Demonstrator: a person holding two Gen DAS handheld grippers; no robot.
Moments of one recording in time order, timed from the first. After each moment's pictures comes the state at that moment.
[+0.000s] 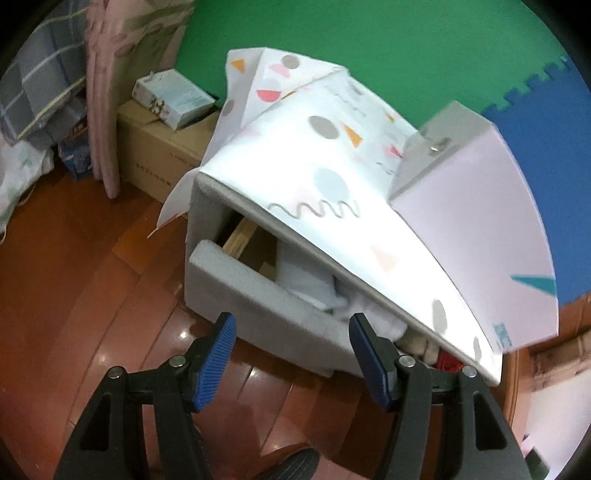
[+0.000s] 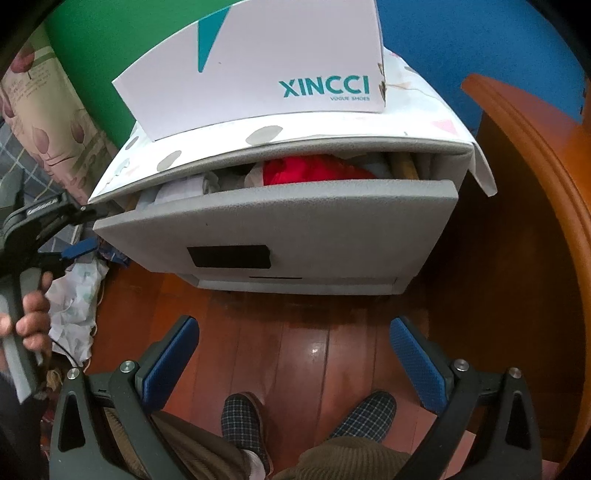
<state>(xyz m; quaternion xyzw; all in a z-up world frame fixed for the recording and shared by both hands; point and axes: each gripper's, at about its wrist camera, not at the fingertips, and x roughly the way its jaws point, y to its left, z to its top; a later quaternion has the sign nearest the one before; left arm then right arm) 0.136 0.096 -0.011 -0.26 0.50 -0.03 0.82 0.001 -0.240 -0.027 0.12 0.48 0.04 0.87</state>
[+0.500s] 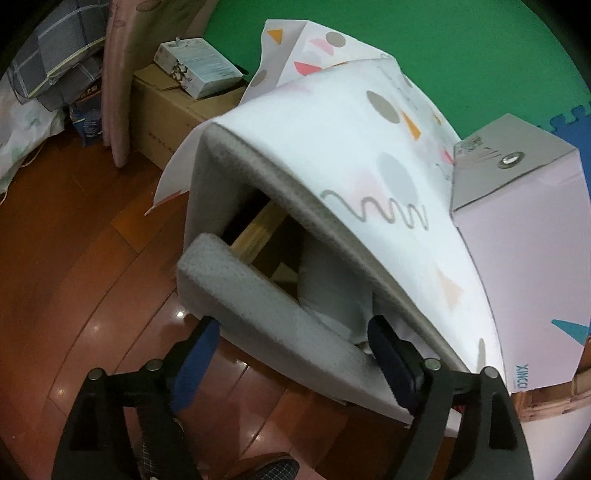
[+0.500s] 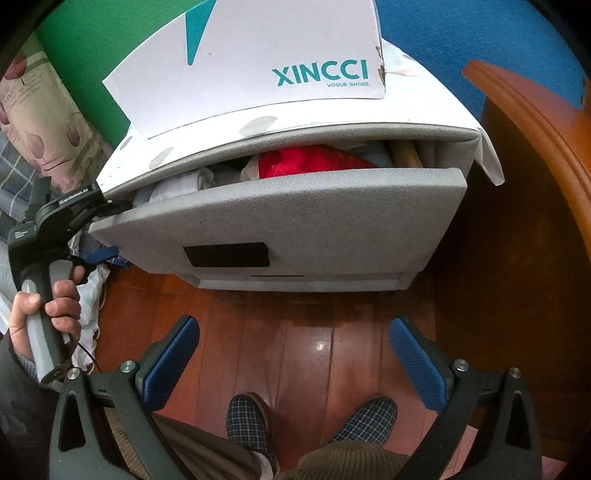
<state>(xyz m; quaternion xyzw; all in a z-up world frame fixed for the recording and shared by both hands) 0.163 0.101 -0.052 -0.30 0.52 0.01 0.80 0.006 -0.237 -0.037 0.13 0.49 0.04 0.86</state>
